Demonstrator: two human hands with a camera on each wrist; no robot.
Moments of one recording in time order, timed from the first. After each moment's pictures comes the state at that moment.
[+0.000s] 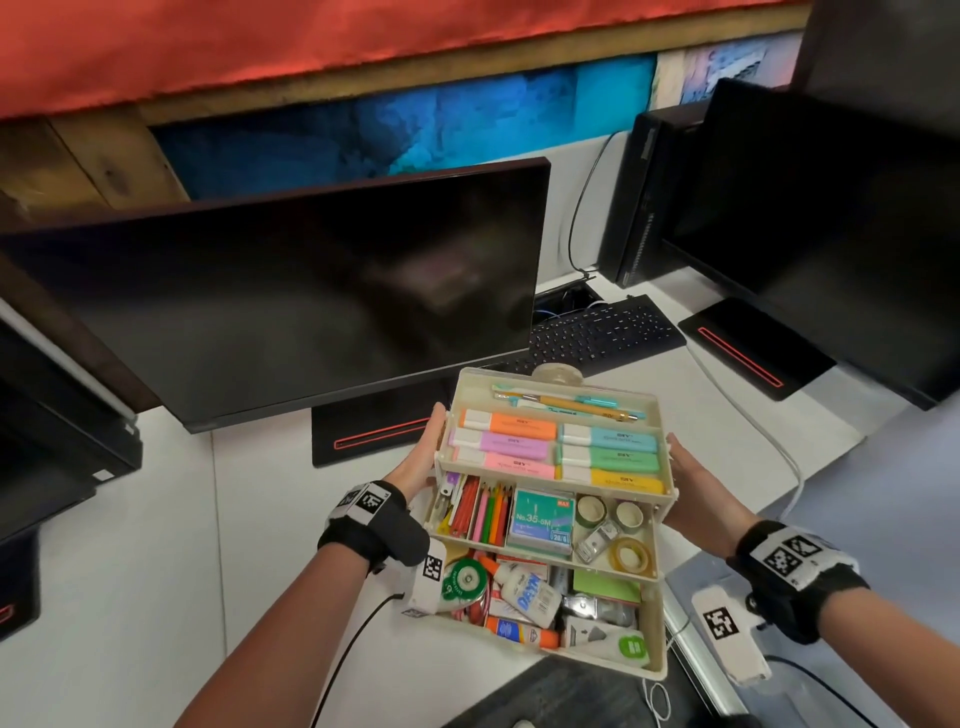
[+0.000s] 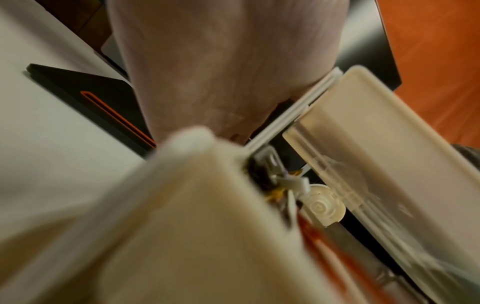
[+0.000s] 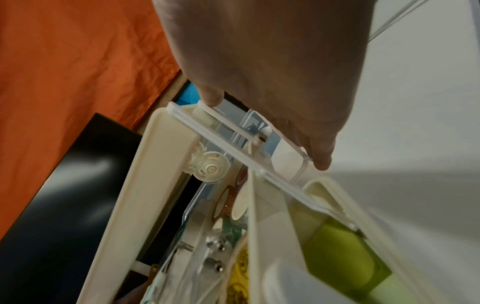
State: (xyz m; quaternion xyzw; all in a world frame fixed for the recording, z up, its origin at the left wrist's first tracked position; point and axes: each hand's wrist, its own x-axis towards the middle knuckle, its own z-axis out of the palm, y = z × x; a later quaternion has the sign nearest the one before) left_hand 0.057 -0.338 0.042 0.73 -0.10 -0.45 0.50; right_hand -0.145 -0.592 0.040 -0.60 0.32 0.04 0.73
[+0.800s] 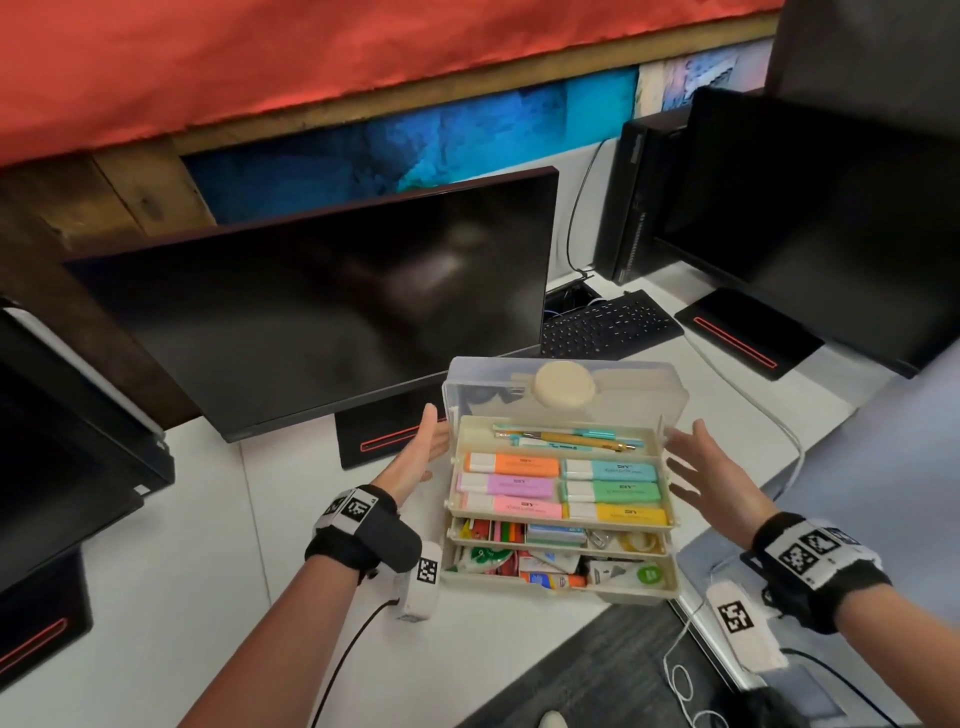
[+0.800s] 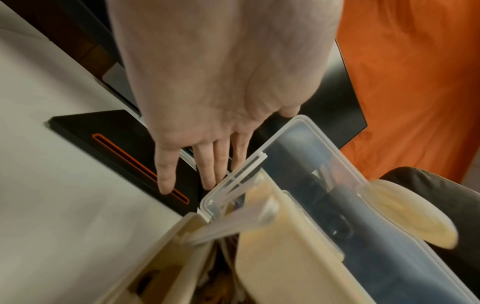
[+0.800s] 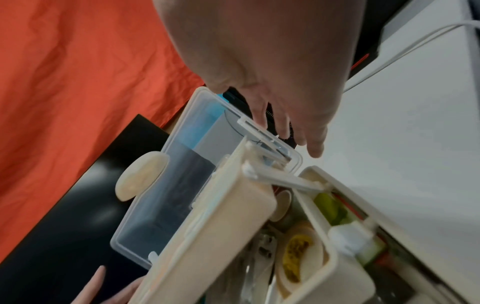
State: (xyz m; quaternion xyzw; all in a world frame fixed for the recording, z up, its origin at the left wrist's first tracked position) left_hand 0.051 -0.288 0.074 0.75 -0.11 -0.39 0.52; right_hand -0.165 -0.546 0.071 -0.61 0.38 -0.05 0.69
